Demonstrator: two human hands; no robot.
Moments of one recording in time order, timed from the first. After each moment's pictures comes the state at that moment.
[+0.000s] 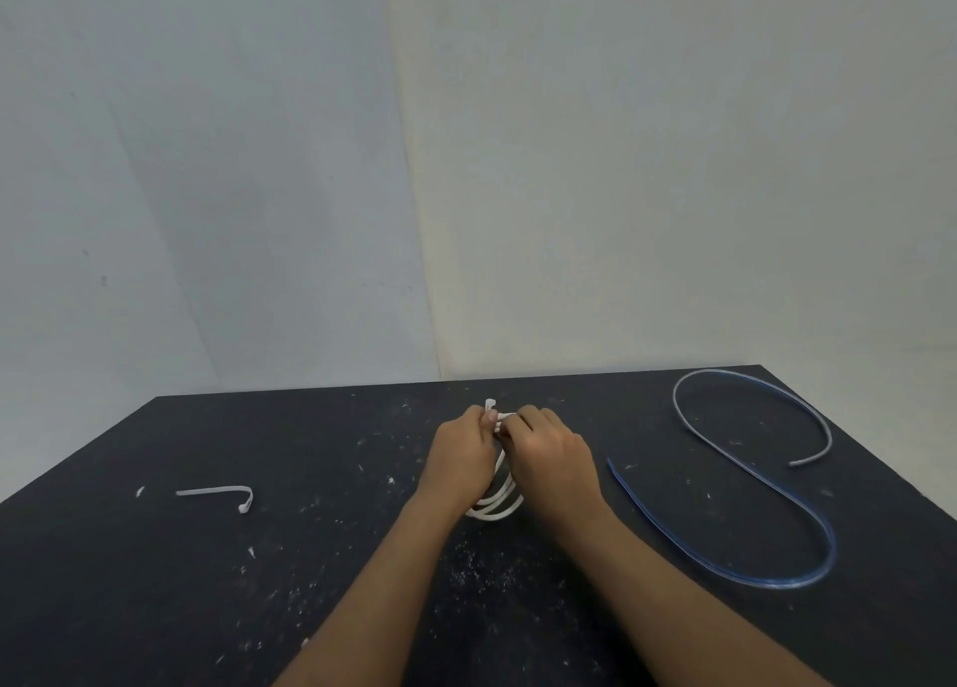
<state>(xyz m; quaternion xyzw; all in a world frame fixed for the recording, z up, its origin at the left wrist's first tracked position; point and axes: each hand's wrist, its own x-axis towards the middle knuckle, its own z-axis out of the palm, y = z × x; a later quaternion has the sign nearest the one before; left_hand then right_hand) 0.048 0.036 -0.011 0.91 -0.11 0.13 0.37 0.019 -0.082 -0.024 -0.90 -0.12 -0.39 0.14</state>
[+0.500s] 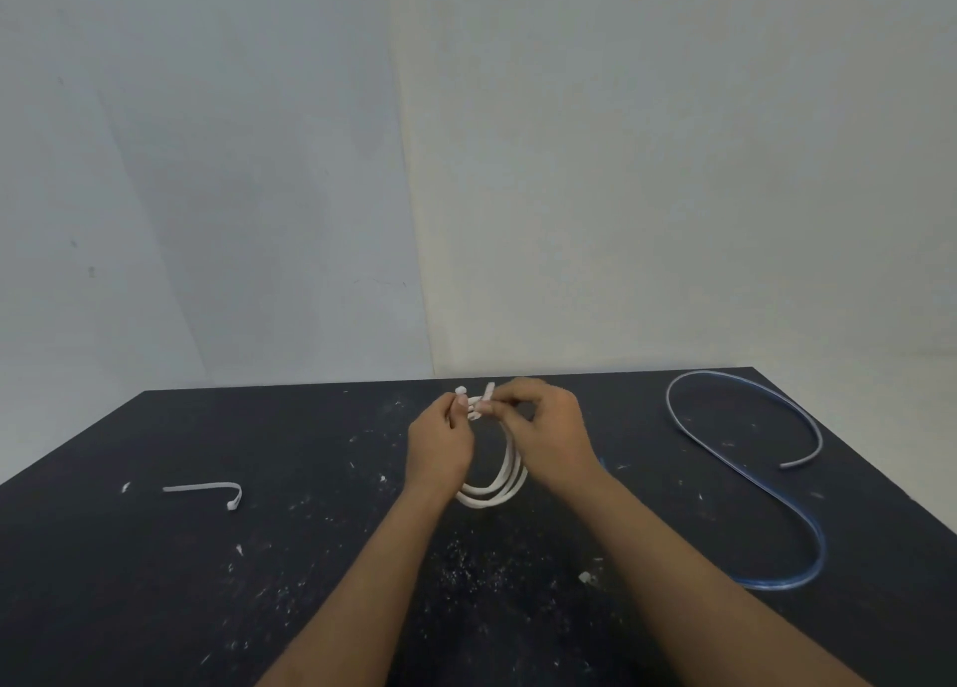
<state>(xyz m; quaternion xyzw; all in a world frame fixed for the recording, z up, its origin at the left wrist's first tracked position) 0.051 0.042 -0.008 0.85 -0.05 0.19 0.49 0.022 -0.088 0.013 -0.79 -0.15 -0.26 0.54</state>
